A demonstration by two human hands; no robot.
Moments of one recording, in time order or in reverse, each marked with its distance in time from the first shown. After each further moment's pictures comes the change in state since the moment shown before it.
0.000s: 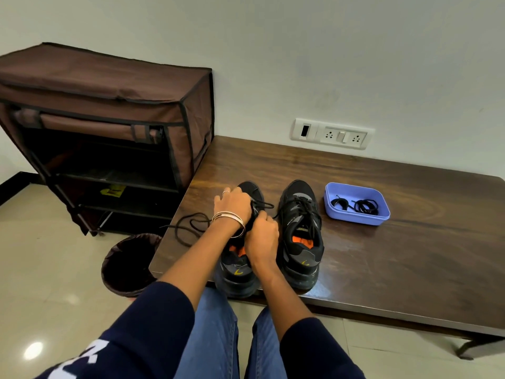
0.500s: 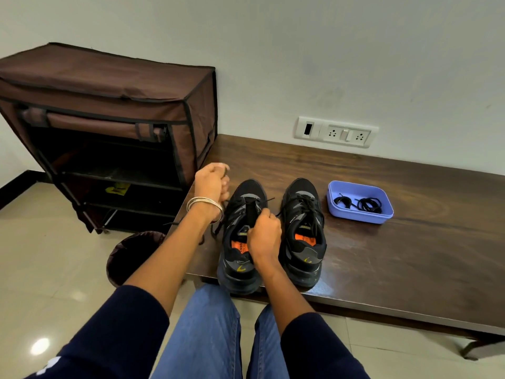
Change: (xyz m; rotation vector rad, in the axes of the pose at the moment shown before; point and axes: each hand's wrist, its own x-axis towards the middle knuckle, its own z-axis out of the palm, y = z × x) left_hand -0.011 -0.039 -0.039 -1.643 0.273 -0.247; right_hand -0.002 -0.001 -0.001 -0.002 -0.001 0.019
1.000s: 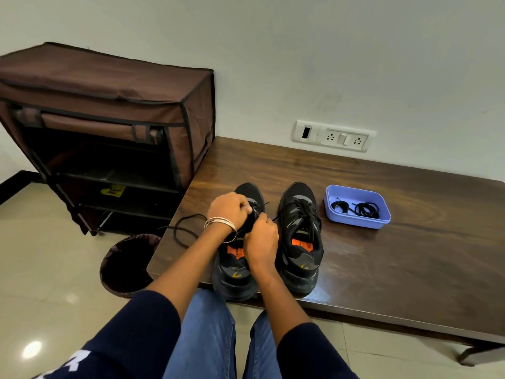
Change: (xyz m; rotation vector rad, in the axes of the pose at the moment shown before) left_hand -0.002 -0.046 0.018 1.279 -0.185 0.261; right_hand 0.002 0.001 0.000 0.005 -0.018 -0.009
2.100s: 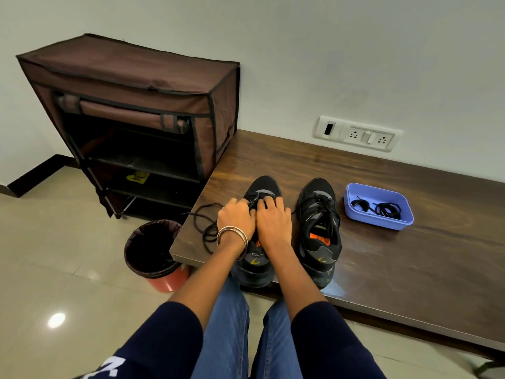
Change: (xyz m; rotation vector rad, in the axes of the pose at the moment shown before) left_hand -0.050 -0.014 0.009 0.042 0.122 -0.186; right_hand 0.010 -0.008 0.001 -0.495 -0.032 -0.457
